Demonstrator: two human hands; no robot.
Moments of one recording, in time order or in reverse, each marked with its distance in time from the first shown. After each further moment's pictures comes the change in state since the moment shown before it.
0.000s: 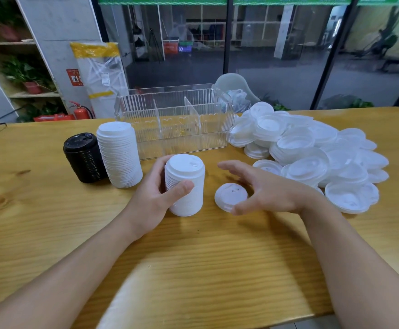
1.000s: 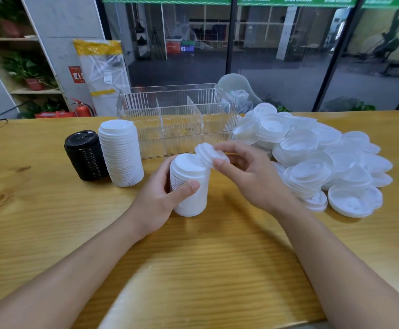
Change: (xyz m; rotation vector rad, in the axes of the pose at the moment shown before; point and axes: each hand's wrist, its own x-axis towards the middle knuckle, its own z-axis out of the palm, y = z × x) left_hand 0.001 -0.001 0.004 0.000 -0.020 -0.013; right_hand 0.022 -0.037 0.031 0.248 0.575 -0.279
